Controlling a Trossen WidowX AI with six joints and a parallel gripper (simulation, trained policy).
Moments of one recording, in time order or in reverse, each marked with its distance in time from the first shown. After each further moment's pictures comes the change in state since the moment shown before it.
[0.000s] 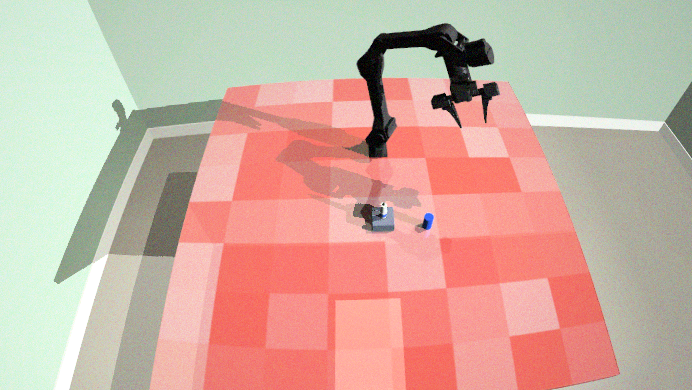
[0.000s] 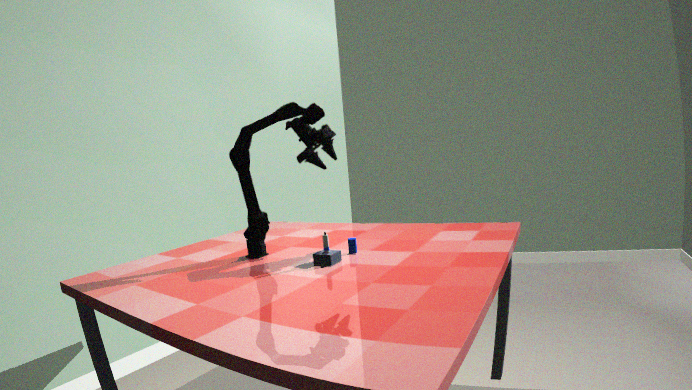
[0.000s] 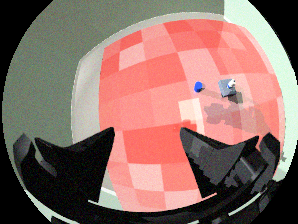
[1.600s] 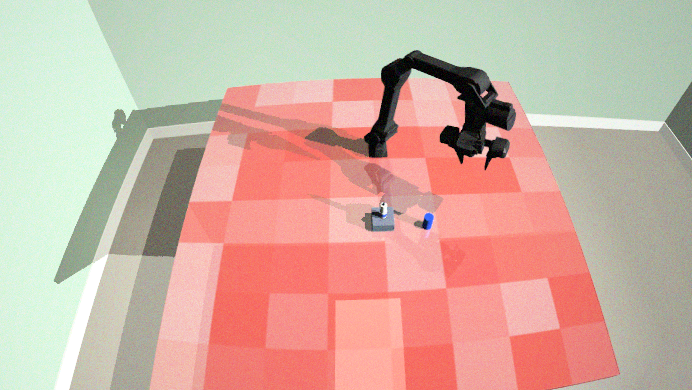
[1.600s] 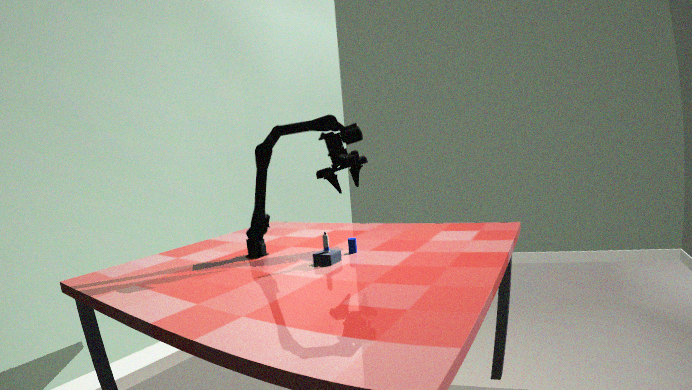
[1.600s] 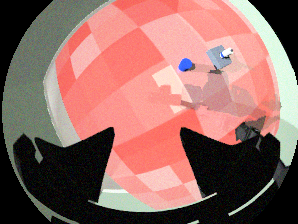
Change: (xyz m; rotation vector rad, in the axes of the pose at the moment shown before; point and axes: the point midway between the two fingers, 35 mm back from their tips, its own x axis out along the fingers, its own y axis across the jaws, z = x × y) arm 0.110 -0.017 0.025 0.326 0.191 -0.301
